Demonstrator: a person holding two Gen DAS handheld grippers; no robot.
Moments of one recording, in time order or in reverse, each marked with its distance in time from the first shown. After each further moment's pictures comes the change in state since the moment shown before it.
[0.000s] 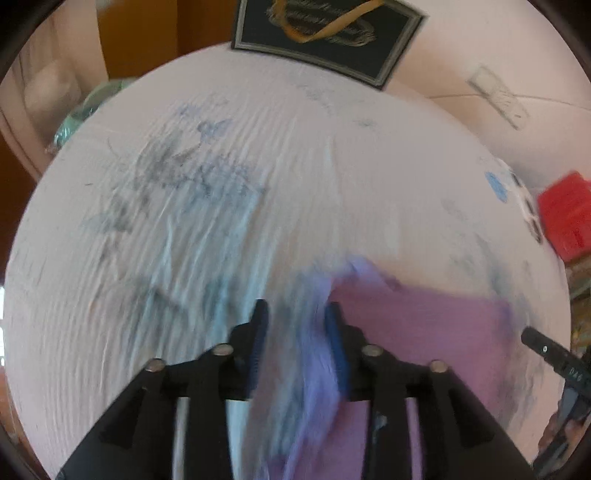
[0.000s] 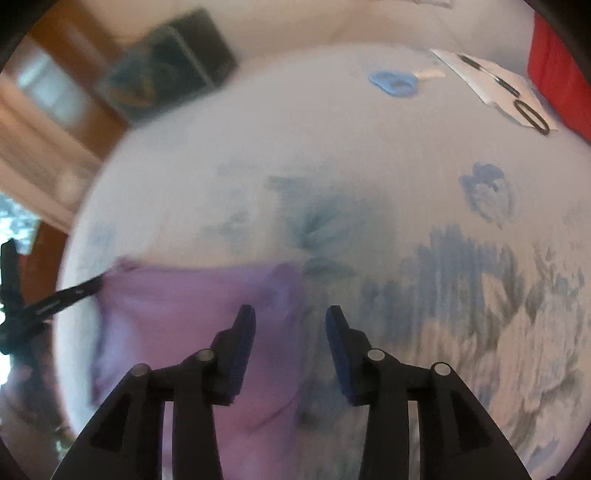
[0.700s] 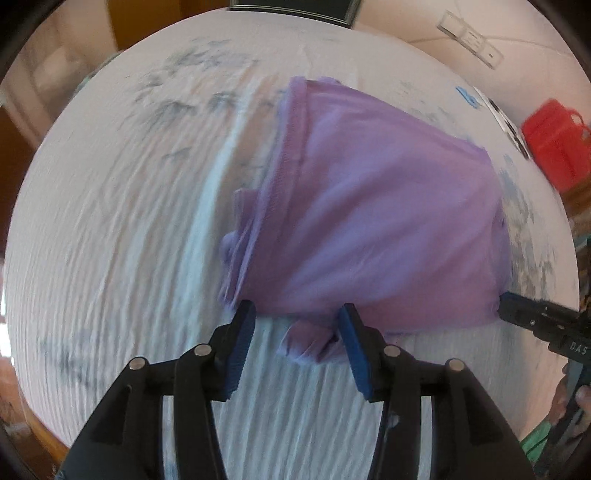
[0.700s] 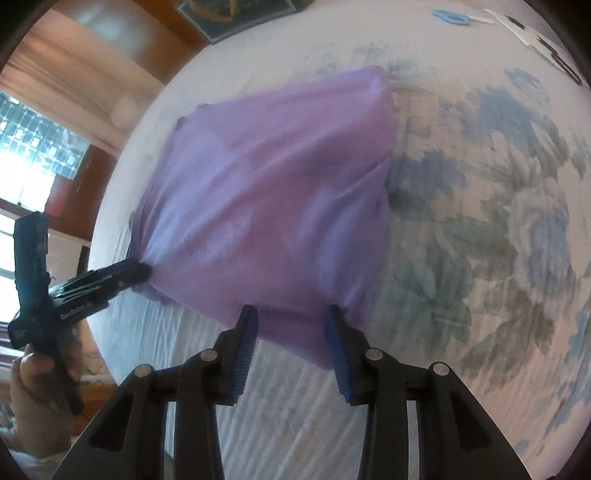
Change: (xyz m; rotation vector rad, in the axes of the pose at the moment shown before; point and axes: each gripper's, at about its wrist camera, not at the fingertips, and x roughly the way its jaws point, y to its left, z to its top) left arm -0.029 -0.016 -0.139 -0.009 0.068 0.066; right arm 0.000 0.026 -0.120 -0.105 0.187 0.132
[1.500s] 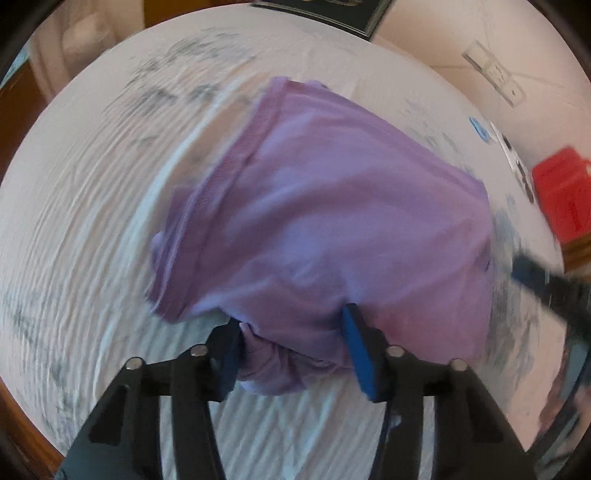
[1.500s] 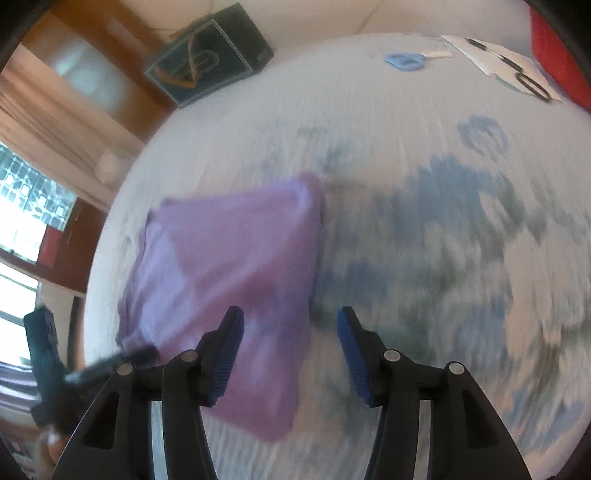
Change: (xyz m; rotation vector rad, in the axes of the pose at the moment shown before) left arm 0.027 -0.053 -0.002 -0.106 -0.015 -0.016; right arm -0.030 -0.039 0.076 0.077 -0.173 -0.037
